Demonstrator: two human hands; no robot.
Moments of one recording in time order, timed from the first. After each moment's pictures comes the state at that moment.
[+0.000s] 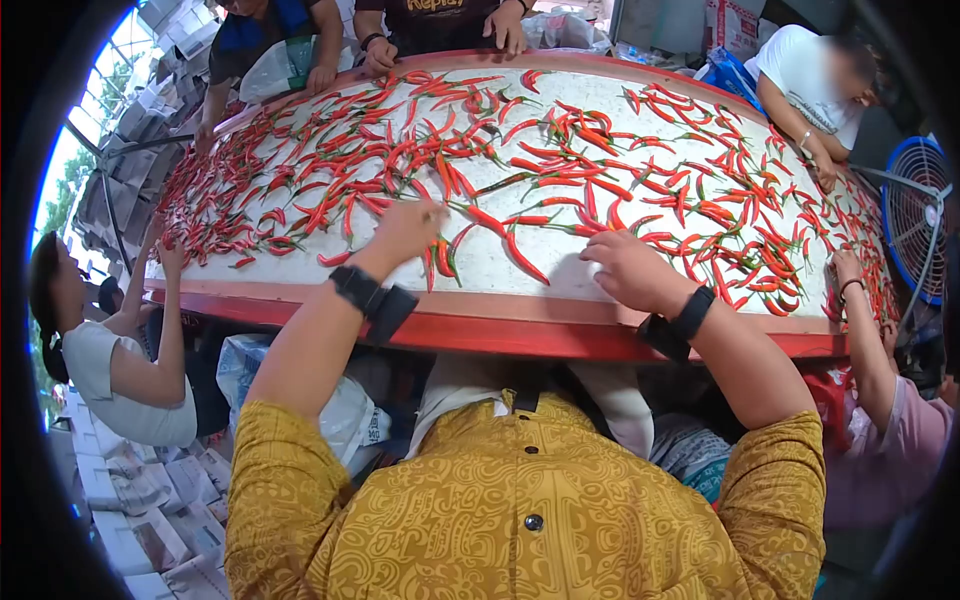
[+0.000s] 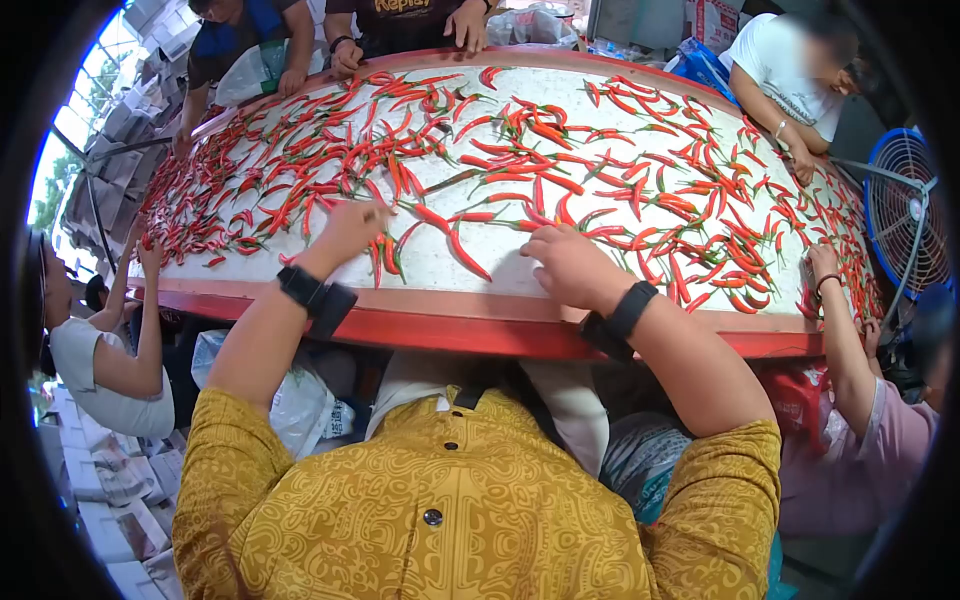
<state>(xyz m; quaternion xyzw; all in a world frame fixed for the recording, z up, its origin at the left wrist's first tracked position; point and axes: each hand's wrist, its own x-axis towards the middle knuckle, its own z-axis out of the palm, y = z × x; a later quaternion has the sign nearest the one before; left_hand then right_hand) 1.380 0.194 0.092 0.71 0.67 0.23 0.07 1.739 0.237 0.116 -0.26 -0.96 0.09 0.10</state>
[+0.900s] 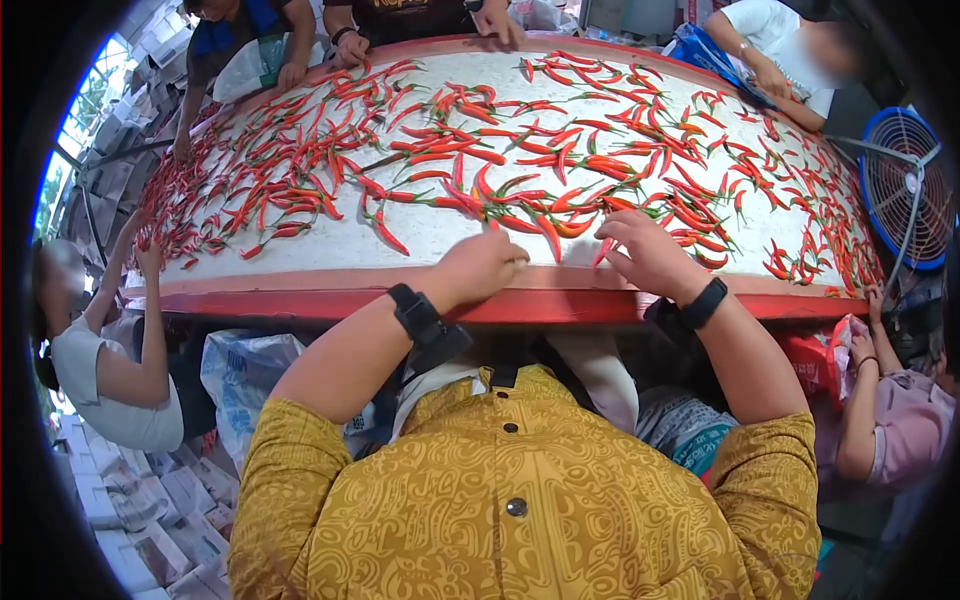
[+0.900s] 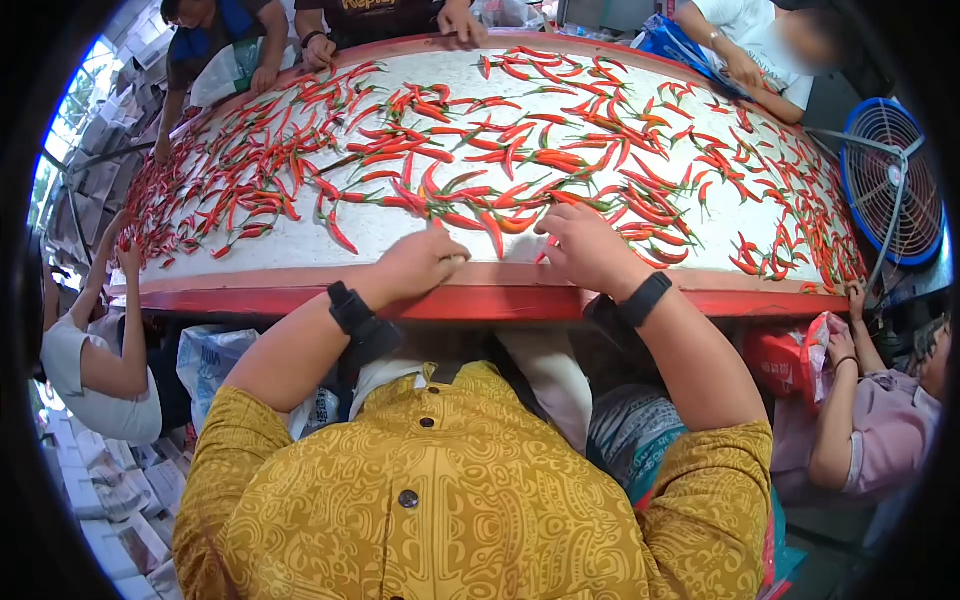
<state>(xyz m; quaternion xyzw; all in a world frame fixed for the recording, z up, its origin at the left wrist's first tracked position) 1.659 0.196 0.077 0.85 0.45 0.20 0.20 1.938 0.246 0.136 -0.31 -0.94 0.09 0.13</state>
